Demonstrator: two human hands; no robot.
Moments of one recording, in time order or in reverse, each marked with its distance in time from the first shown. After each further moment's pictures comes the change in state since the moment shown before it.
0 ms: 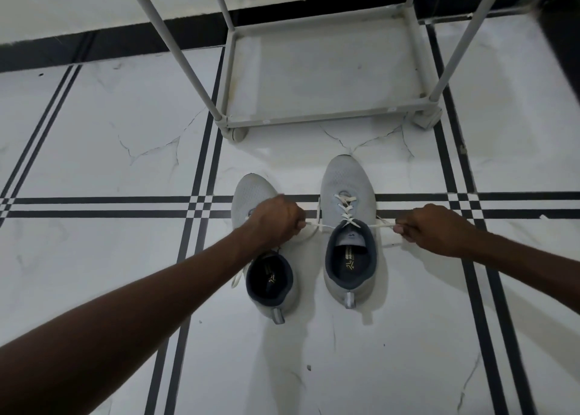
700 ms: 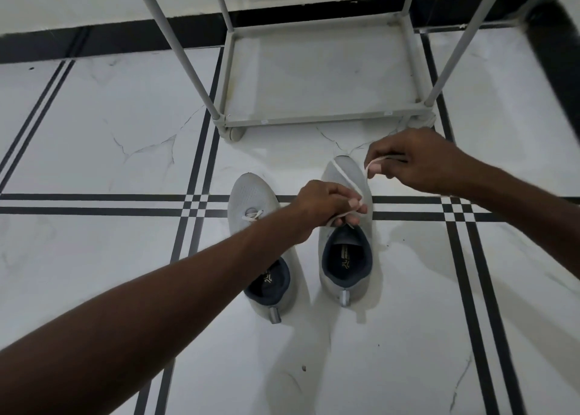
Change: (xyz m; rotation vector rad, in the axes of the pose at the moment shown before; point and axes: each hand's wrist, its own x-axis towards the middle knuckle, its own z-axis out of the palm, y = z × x) left_hand 0.017 0.065 -0.033 -1.527 -0.088 -0.203; right_hand 0.012 -0.072 -0.120 0.279 0.257 -0.154
